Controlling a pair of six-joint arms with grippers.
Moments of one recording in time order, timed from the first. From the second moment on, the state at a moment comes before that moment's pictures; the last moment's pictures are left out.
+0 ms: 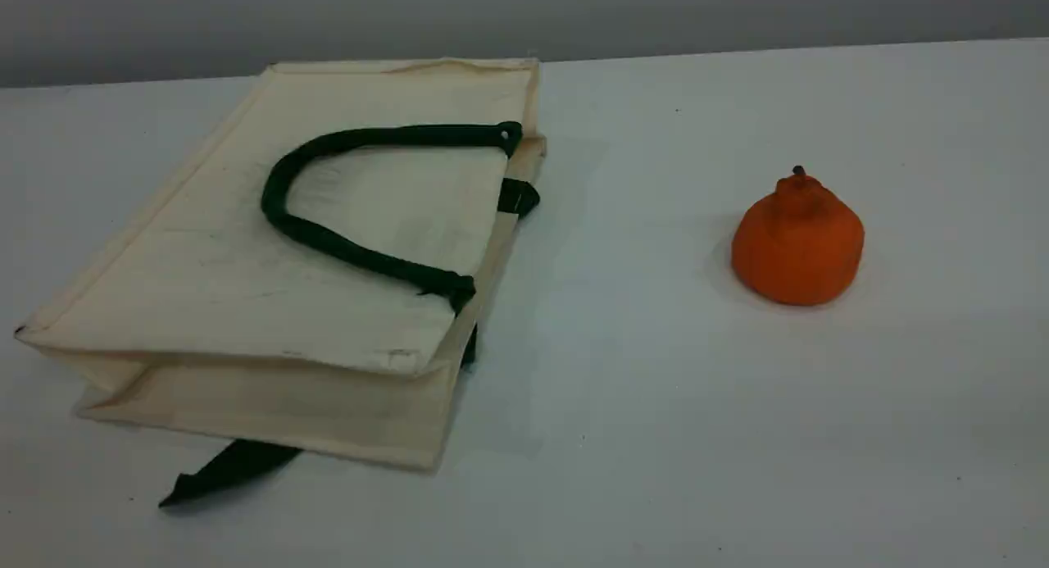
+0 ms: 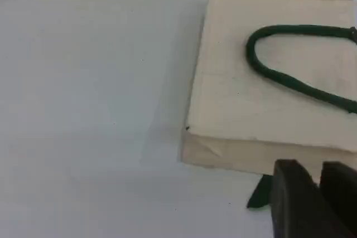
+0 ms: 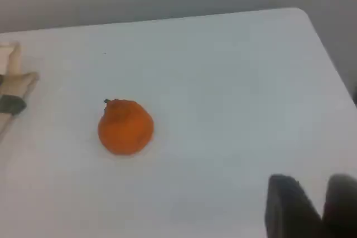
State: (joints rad) left arm -0.04 0.00 -0.50 -0.03 1.08 -0.03; right arm -0.14 0.00 -0.53 0.16 1.10 -0.11
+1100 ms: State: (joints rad) left arm -0.04 0.00 -0.50 -0.03 1.08 -0.03; right arm -0.12 0.00 -0.53 0.22 1.06 -0.11
